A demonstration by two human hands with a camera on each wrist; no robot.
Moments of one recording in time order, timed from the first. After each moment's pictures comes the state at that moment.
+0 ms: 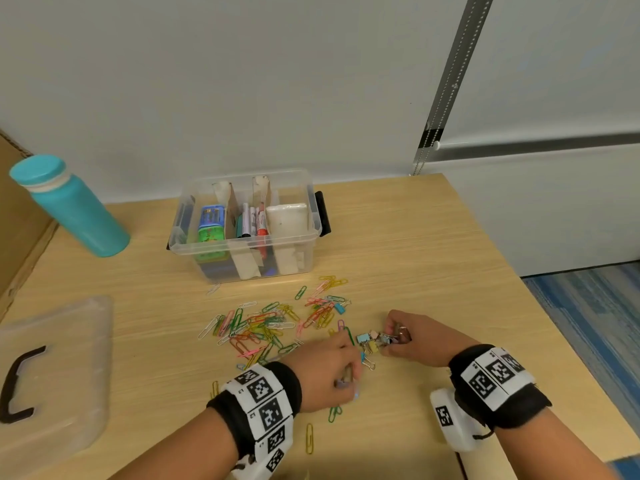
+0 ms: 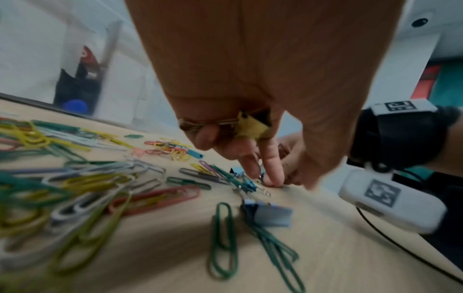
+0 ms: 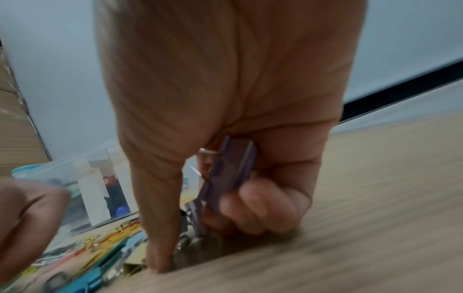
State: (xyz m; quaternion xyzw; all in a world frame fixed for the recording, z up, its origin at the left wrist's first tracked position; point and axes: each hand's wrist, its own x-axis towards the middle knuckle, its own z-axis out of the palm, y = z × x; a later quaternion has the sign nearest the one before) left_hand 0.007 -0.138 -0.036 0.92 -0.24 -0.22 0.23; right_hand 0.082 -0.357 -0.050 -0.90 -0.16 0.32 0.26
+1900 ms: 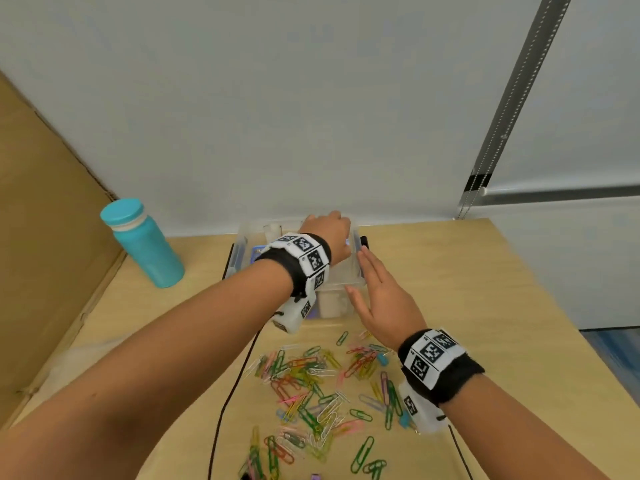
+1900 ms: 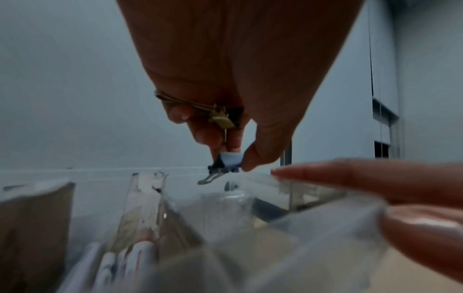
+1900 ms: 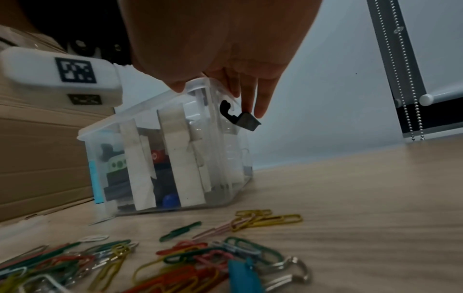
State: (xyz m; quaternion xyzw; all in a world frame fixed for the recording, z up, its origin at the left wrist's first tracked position) left_hand 0.196 -0.067 0.072 1.00 -0.05 -0.02 -0.01; right_hand 0.144 -0.220 -0.011 -0.92 -0.28 -0.07 0.25
